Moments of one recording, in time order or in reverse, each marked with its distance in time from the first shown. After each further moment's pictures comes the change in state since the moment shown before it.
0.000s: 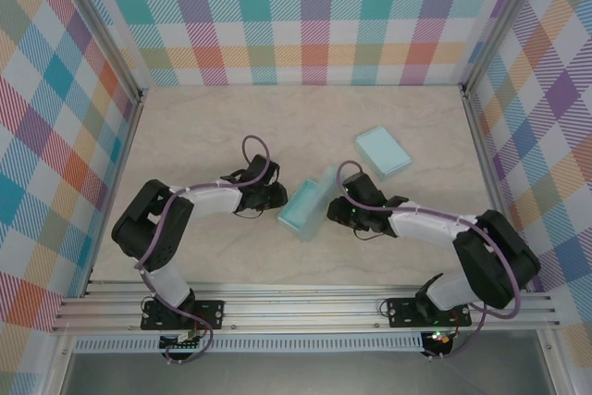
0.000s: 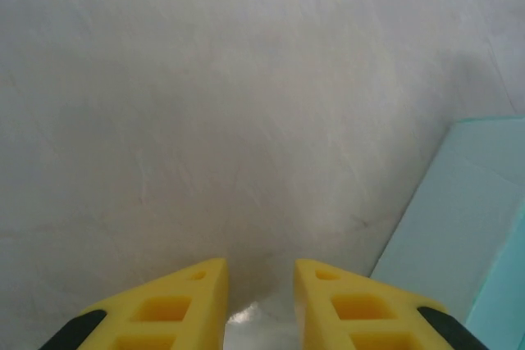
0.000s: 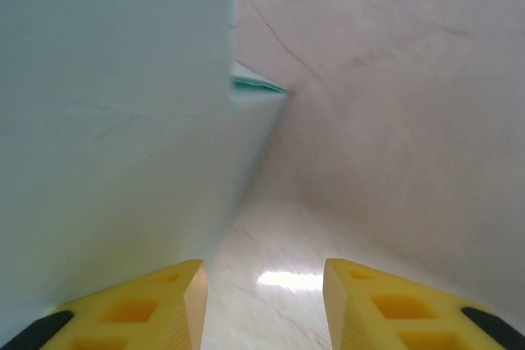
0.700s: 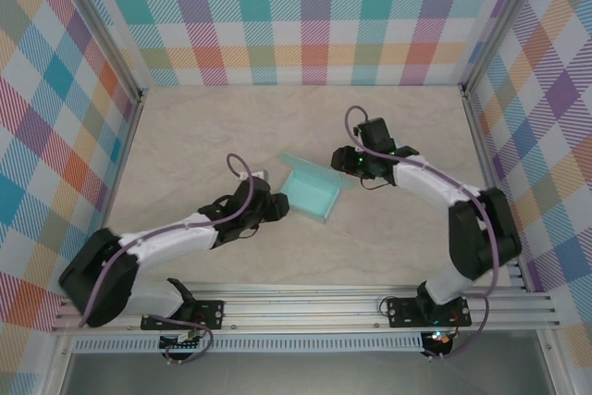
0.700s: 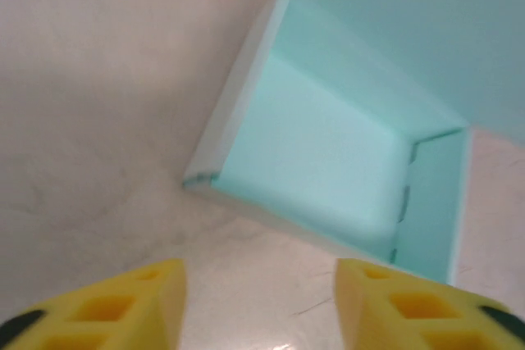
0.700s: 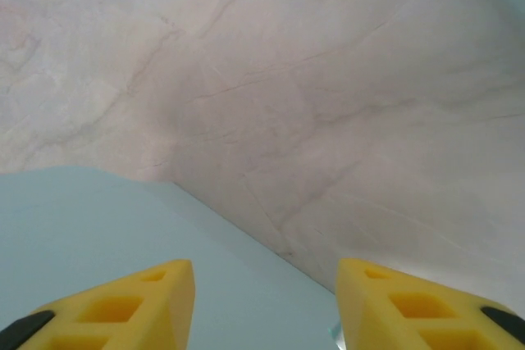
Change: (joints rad) left arm -0.133 -0.441 -0.225 0.057 -0.207 -0.044; right arm -0.225 0.101 0.410 -0.221 -0.090 -0.310
